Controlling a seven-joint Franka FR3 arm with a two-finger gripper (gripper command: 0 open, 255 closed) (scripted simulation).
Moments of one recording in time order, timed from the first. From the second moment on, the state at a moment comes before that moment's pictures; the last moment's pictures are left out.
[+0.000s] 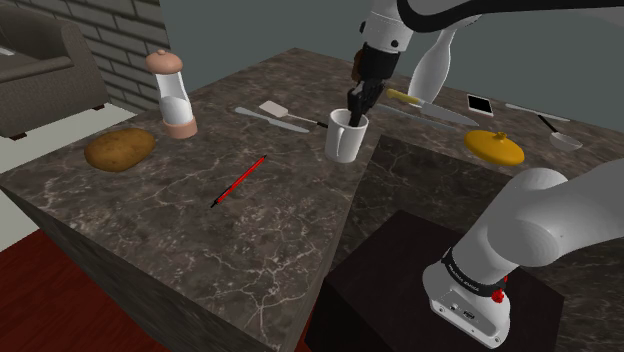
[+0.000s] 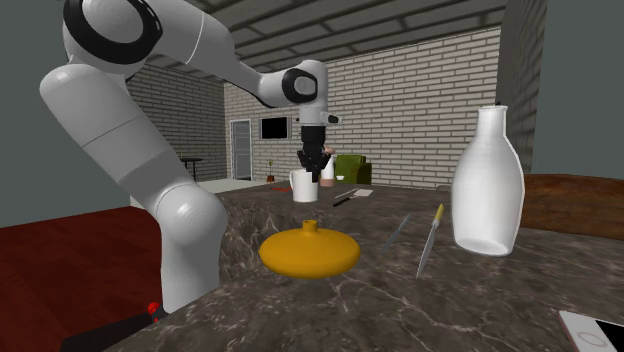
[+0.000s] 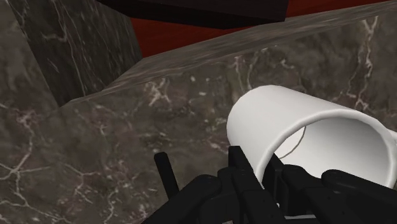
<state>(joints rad) 0.03 -0.59 0.11 -2.40 0.14 1.87 -0.04</state>
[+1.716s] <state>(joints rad) 0.02 -0.53 0.10 -2.00 0.12 1.53 -0.02</state>
